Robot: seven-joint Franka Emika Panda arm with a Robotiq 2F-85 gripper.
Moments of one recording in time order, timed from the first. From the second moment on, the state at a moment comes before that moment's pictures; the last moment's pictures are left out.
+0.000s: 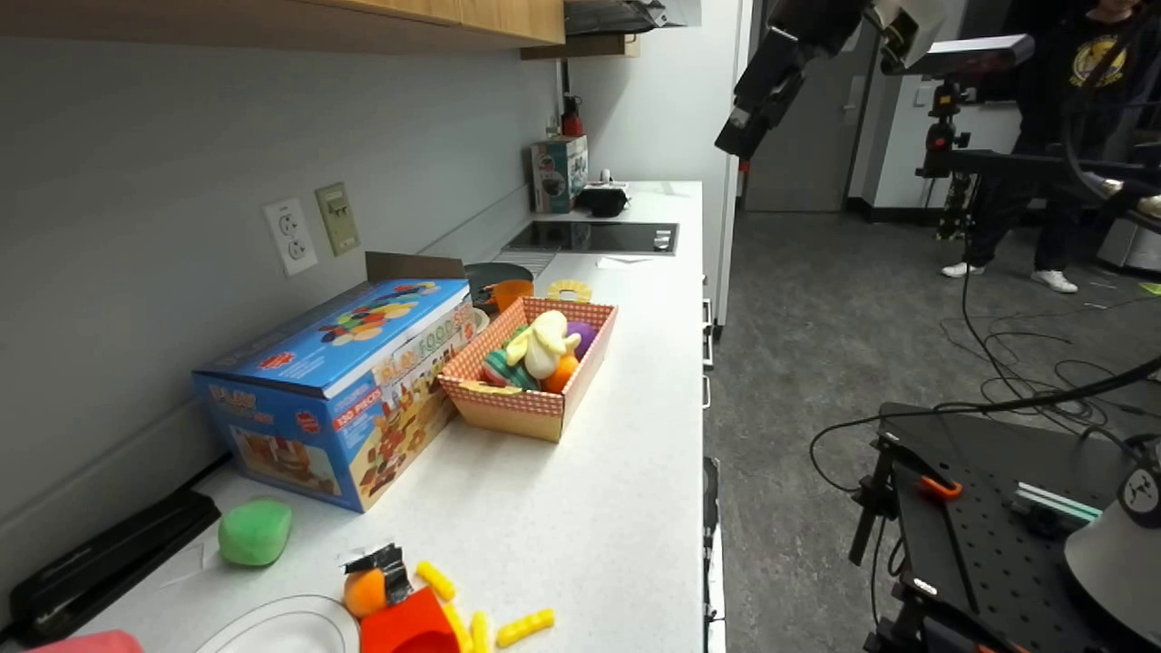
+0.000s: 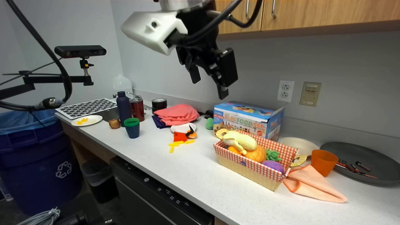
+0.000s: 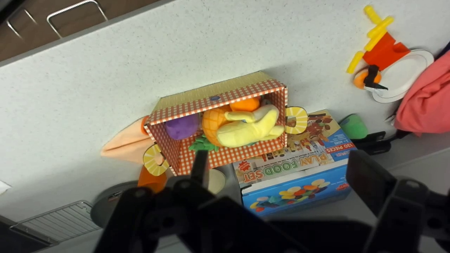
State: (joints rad) arm -0.04 -0.67 -0.25 -2.57 0.15 2.33 -0.22
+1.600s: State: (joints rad) arm 0.07 -0.84 -0.18 -2.57 0.17 2.47 -0.22
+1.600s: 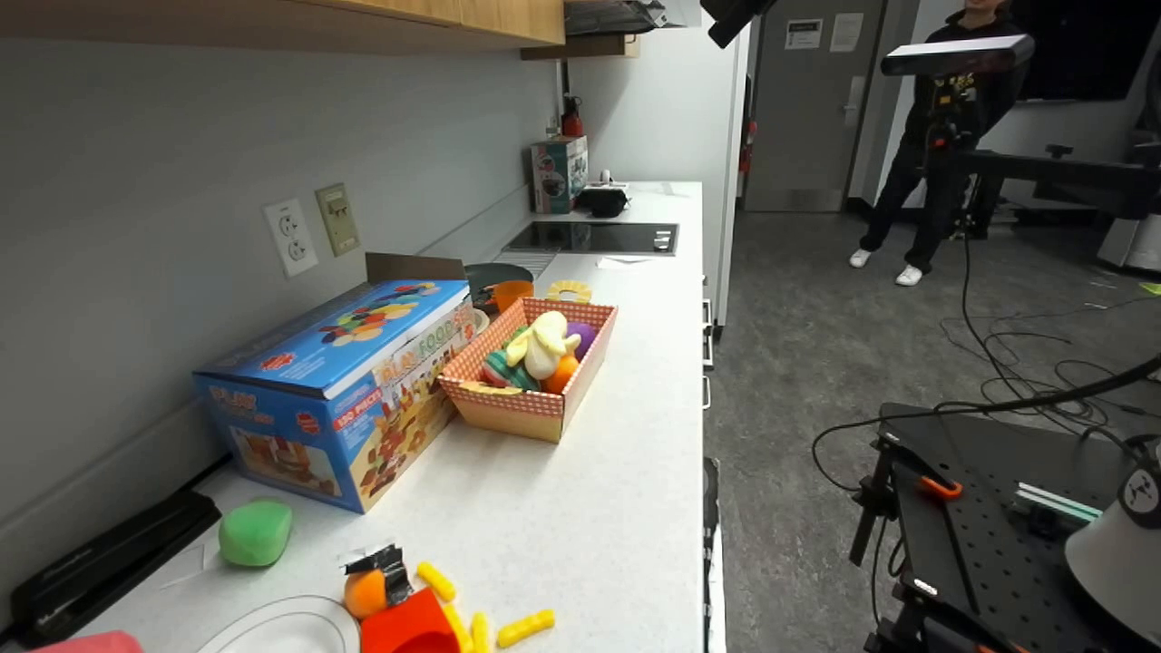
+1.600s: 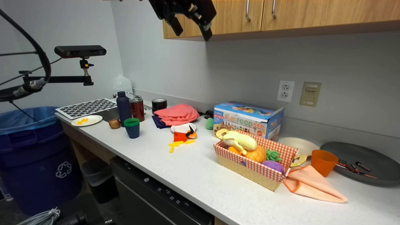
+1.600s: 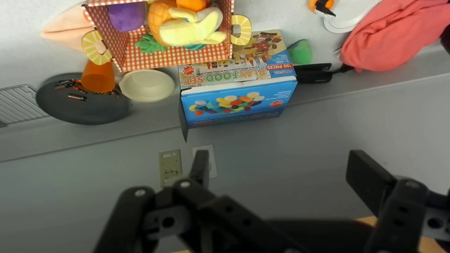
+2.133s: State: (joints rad) arm 0.08 -0.81 -0.17 -2.57 0.16 2.67 -0.23
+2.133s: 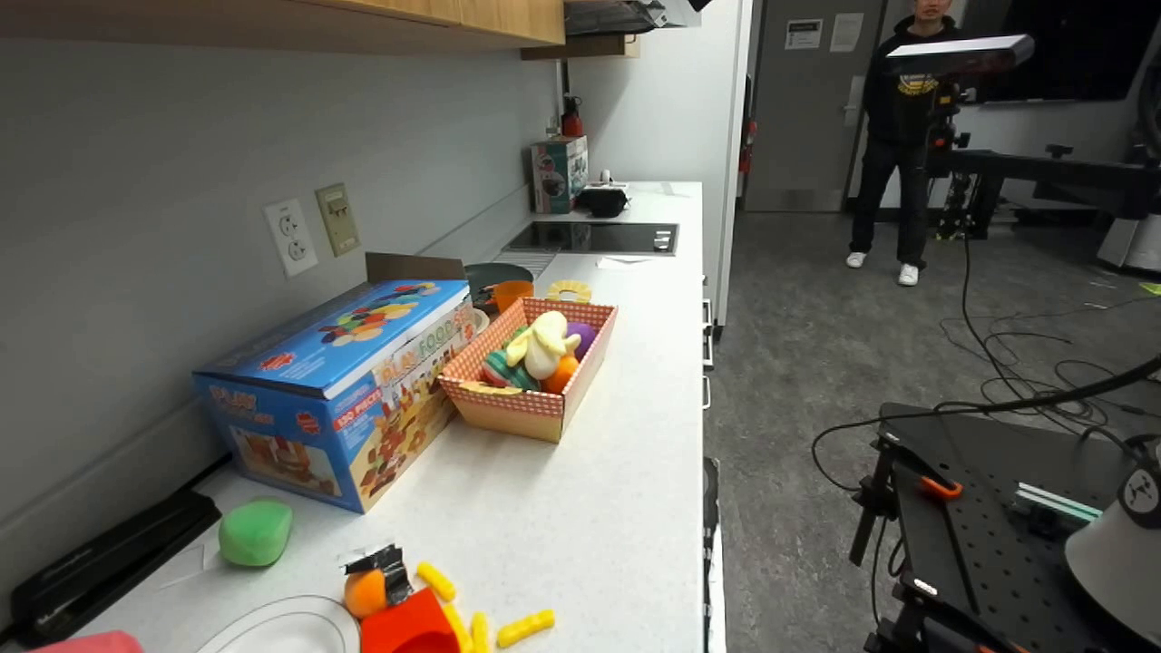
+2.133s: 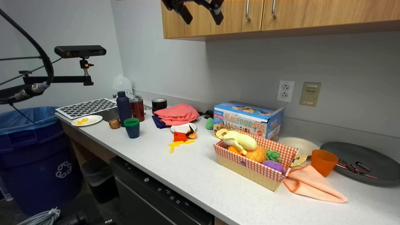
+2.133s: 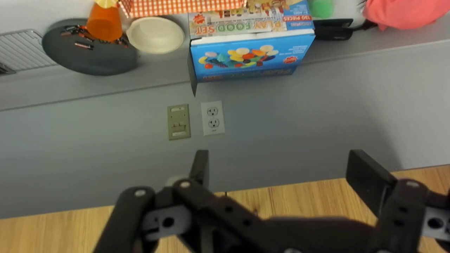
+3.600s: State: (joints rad) arm 0.10 -0.74 -0.17 -2.60 0.14 3.03 -0.23
